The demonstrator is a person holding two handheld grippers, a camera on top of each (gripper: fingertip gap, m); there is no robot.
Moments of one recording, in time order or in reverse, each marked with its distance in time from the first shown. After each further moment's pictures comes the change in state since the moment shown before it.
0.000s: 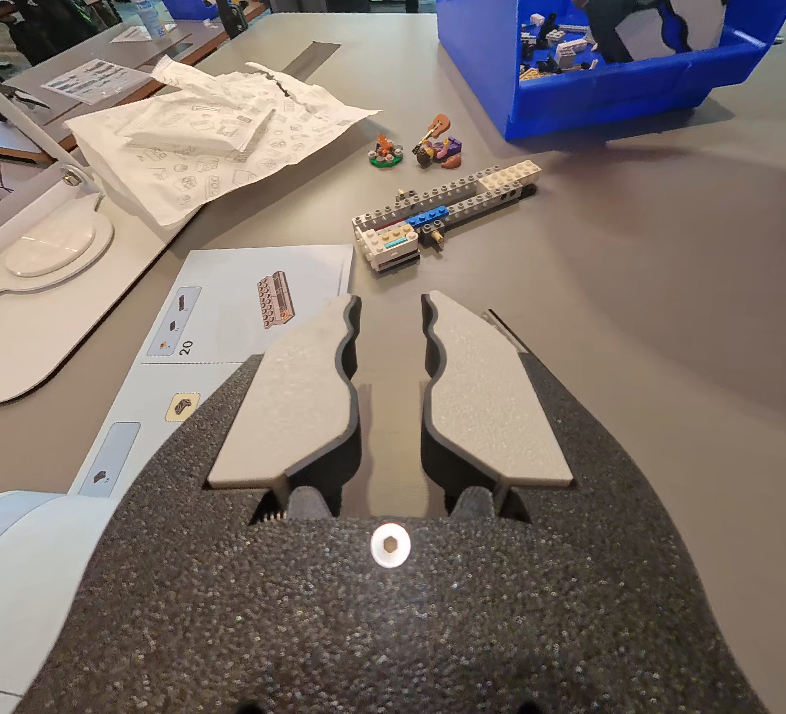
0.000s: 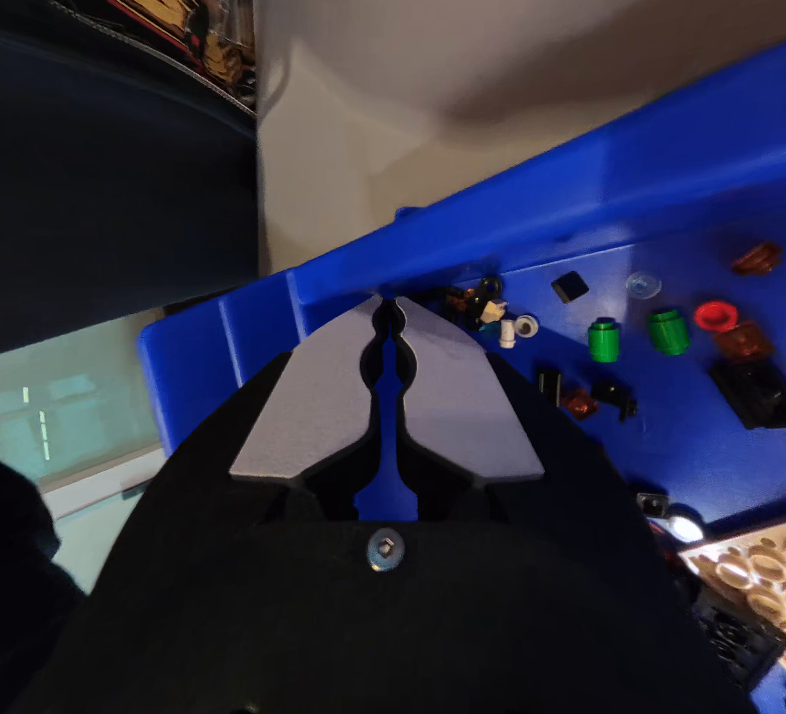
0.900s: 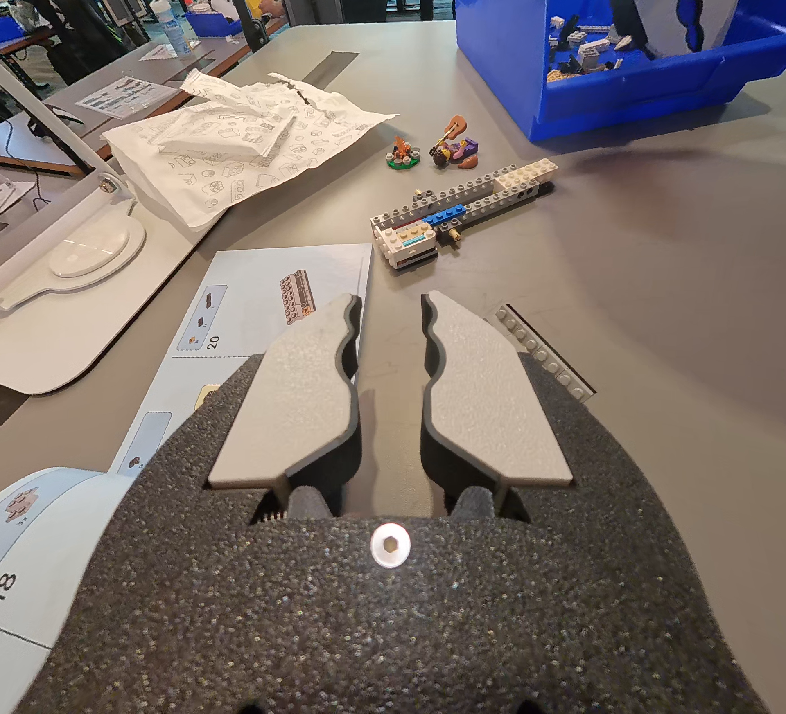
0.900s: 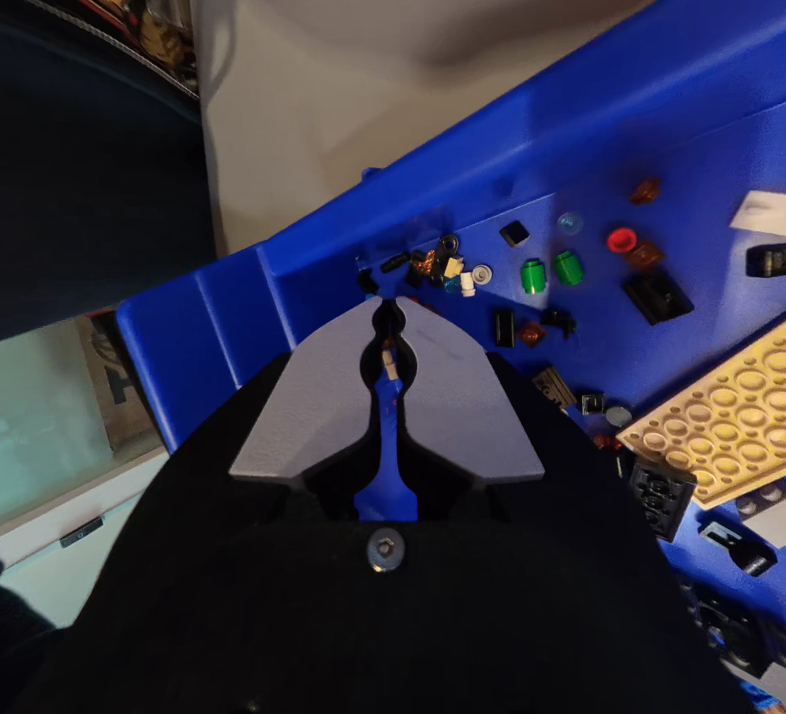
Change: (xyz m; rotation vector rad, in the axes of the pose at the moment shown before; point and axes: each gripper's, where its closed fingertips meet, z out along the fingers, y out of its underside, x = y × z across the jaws) left arm -0.009 0.001 -0.006 0.015 -0.036 0.025; right arm 0.007 0.006 -0.017 0.007 0.165 0.006
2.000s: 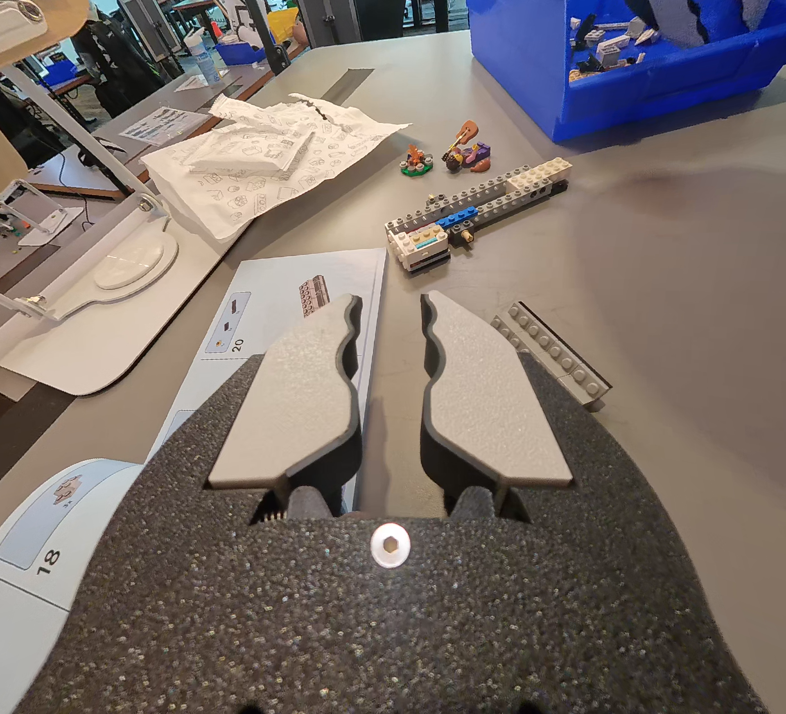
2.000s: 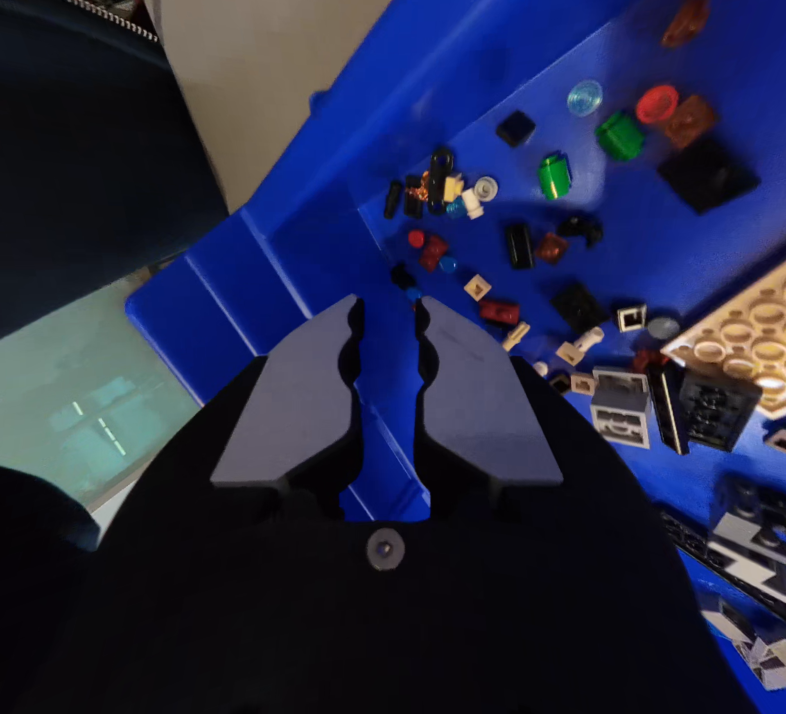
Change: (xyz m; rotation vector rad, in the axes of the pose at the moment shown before) left arm -0.004 -0.002 -0.005 0.028 -0.049 0.056; right arm -0.009 0.029 -0.004 -0.252 -0.026 0.228
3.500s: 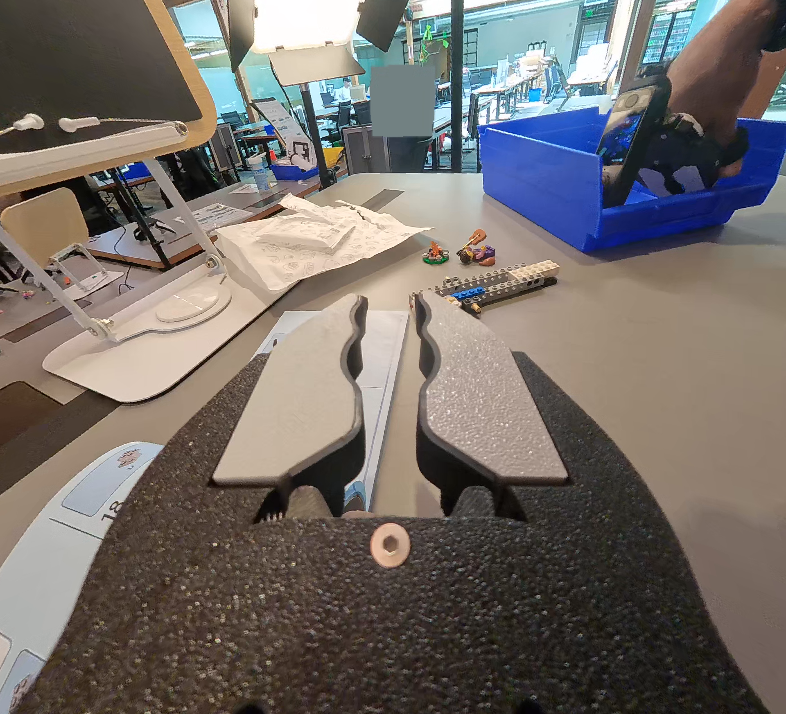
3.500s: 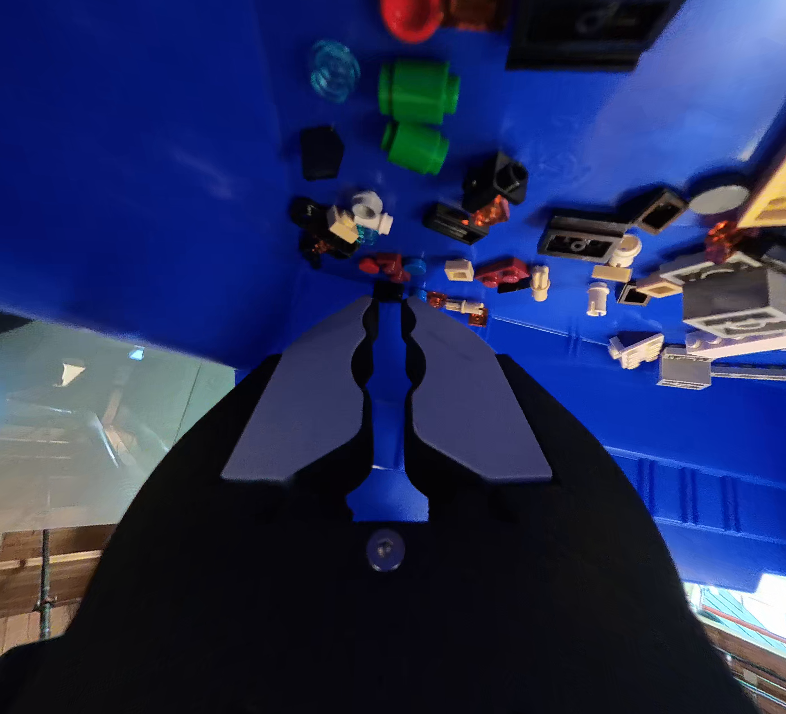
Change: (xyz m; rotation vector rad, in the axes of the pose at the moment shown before) left arm -0.018 -0.026 -0.040 0.292 -0.058 -0.093; right arm -0.012 0.030 0.031 -0.317 0.167 0.679
